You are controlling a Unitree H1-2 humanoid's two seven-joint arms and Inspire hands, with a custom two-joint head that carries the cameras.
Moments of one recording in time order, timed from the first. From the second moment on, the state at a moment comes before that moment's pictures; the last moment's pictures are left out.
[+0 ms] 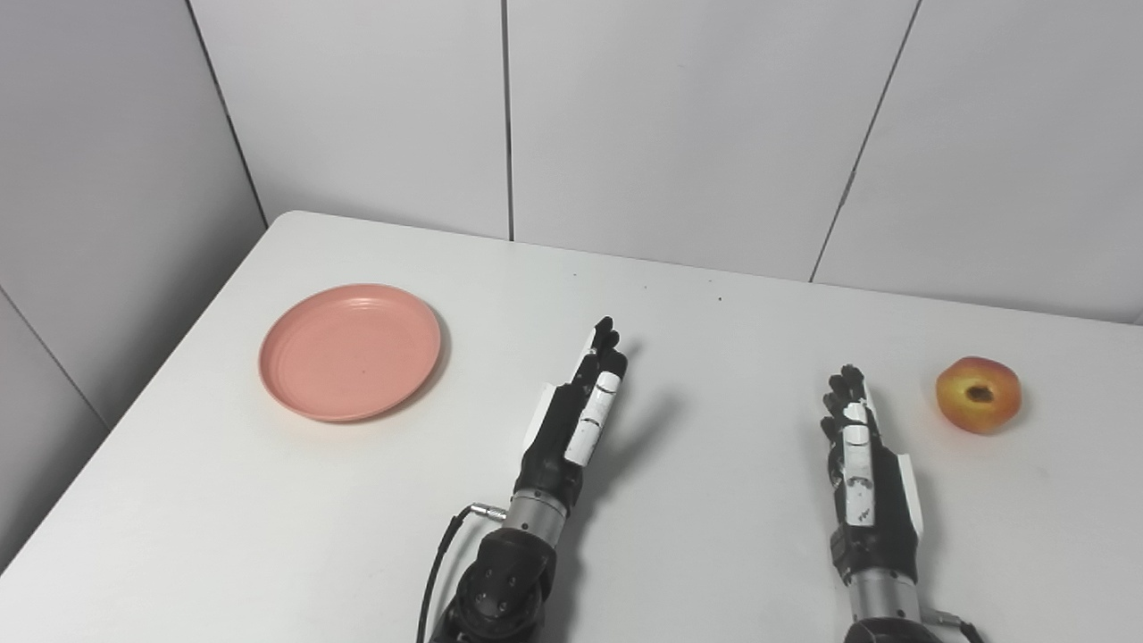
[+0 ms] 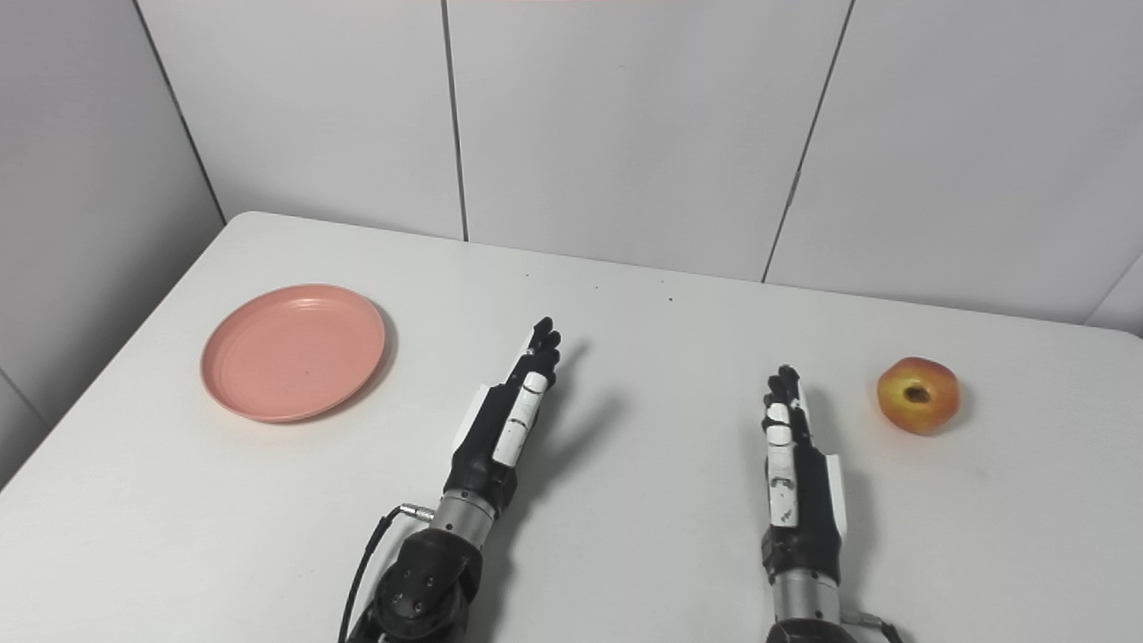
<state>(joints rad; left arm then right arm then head) -0.19 -0.14 -0.13 0.16 0.07 -0.10 0.03 -0.14 0.05 0.03 0.07 0.02 -0.06 -0.05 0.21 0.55</state>
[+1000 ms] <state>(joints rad) -0.21 -0.16 -0.11 0.20 0.07 -0.17 0.07 -0.15 0.04 0.02 0.10 0.03 -0.13 -0.05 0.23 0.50</state>
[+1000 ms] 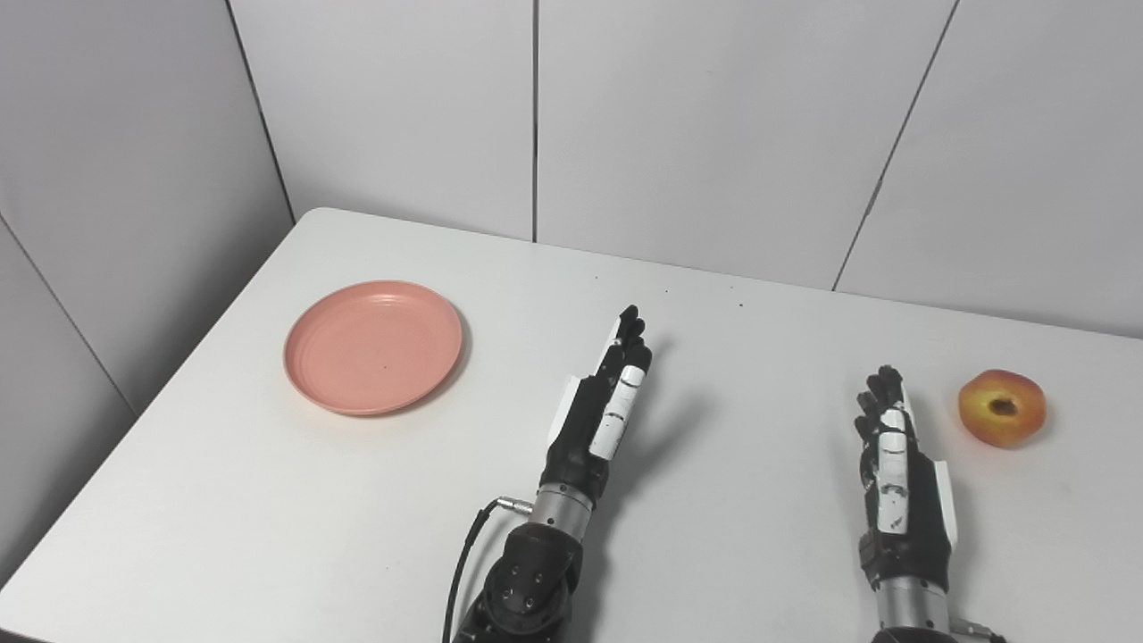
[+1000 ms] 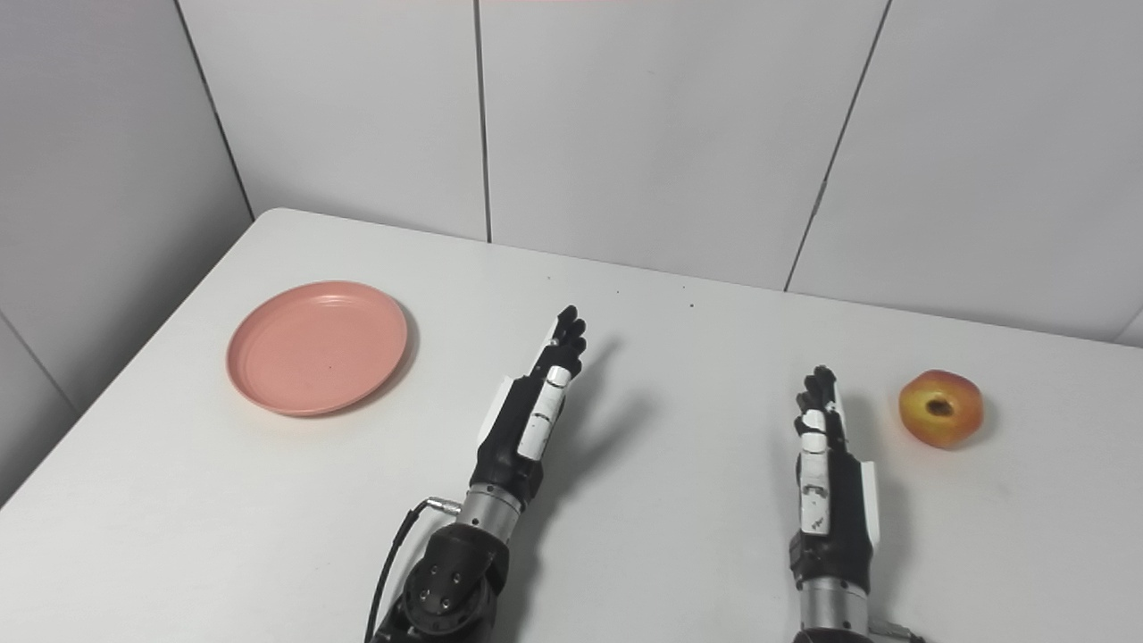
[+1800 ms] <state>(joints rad) -0.24 -0.05 -0.02 0.15 0.09 -0.09 0.08 -0.18 0.04 0.01 0.16 0.01 -0.21 -0.05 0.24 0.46</state>
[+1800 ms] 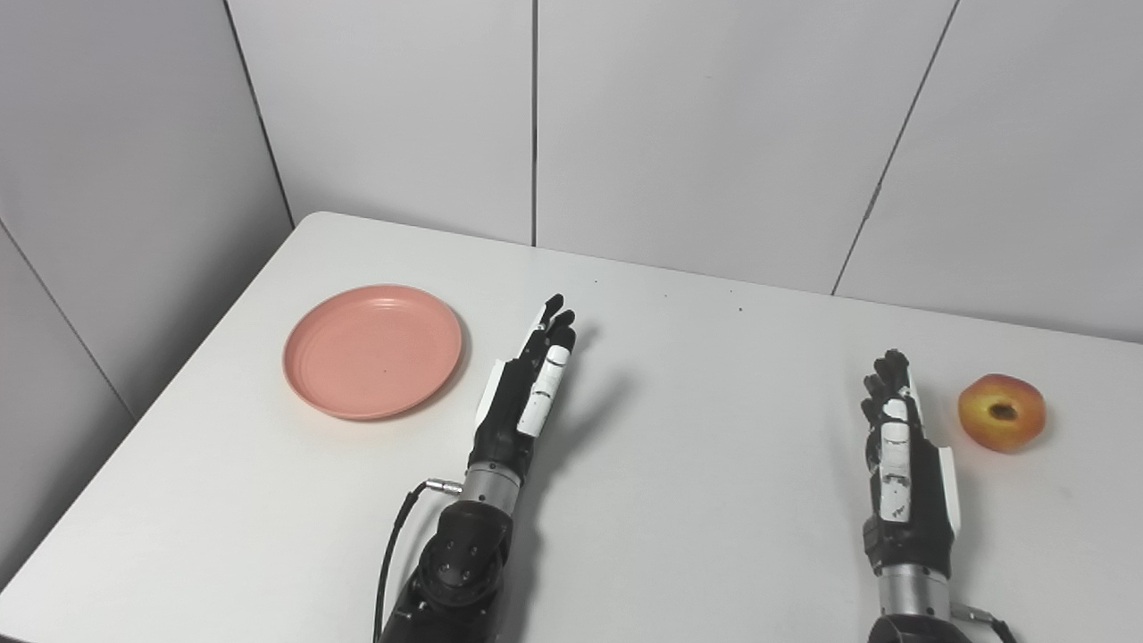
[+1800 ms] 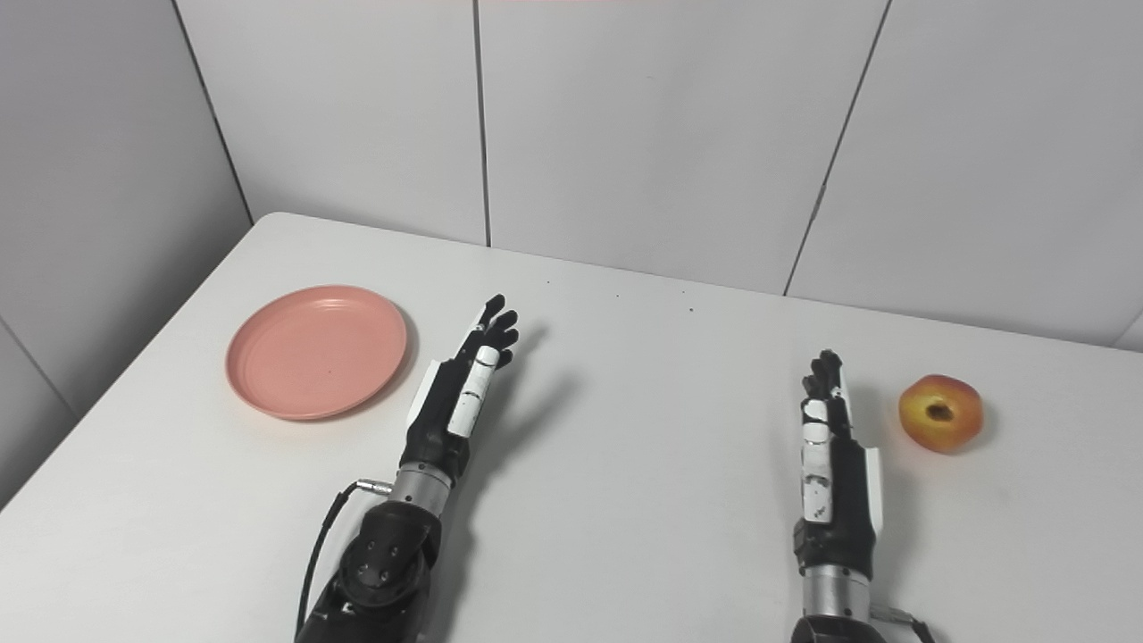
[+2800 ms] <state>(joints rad) -0.36 0.10 0.13 0.14 0.21 -0.16 0.21 -0.19 0.04 0.01 0.17 0.03 -0.23 -0.05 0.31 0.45</state>
